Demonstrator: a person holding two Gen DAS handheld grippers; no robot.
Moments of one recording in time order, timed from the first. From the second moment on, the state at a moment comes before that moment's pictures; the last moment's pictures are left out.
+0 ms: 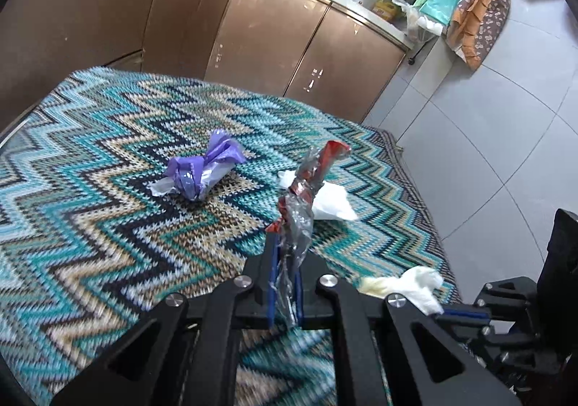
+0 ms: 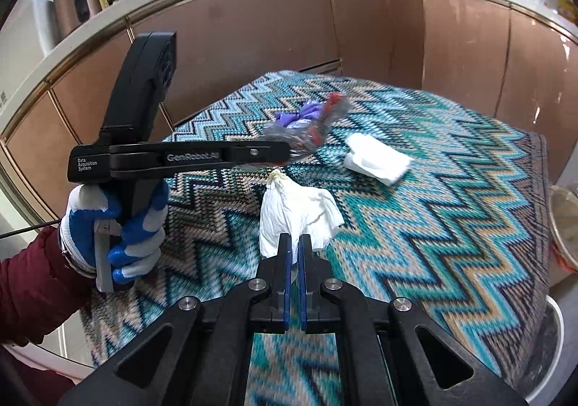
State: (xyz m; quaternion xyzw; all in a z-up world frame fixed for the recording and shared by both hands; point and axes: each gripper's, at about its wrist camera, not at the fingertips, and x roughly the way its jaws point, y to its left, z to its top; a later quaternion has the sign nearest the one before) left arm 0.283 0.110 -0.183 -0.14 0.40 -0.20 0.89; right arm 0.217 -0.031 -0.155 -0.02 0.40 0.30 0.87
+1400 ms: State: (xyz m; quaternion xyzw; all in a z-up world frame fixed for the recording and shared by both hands) left arm 0.291 -0.306 -0.175 0.08 0.48 -0.34 0.81; right arm 0.154 -0.375 -0.190 0.14 0.36 -0.08 0.92
